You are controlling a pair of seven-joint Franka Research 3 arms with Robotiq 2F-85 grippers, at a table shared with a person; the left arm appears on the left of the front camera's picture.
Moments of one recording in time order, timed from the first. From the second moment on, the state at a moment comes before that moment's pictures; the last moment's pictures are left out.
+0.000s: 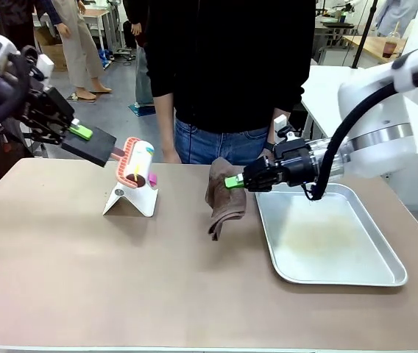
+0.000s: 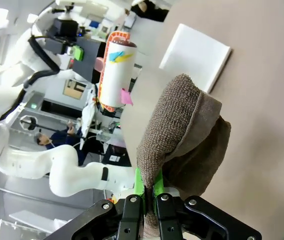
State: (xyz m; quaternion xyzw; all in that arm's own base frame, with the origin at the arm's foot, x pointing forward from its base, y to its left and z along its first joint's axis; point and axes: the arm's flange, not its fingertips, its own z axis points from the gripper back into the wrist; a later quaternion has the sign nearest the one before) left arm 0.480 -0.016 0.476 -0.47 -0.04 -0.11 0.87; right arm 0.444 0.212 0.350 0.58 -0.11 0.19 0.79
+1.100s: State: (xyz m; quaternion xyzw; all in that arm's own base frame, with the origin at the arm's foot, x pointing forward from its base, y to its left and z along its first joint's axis) left arm 0.541 -0.042 0.417 -0.39 0.01 -0.08 0.92; right arm 0.462 0.241 0.328 0.56 -0.09 0.19 0.80
